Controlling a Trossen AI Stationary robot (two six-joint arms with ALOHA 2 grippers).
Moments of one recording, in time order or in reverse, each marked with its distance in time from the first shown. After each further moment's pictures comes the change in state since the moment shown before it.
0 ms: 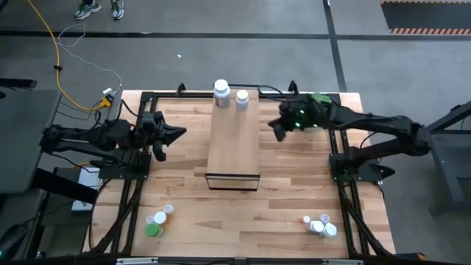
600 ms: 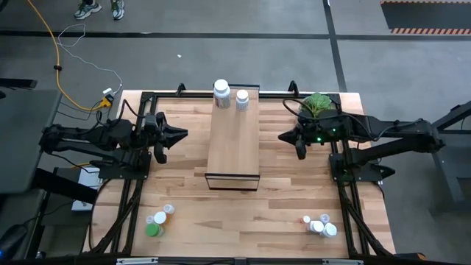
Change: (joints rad) left arm 0.001 0.023 0.013 -0.004 0.069 0.027; right arm 0.273 -0.218 0.000 -0.011 0.145 0.096
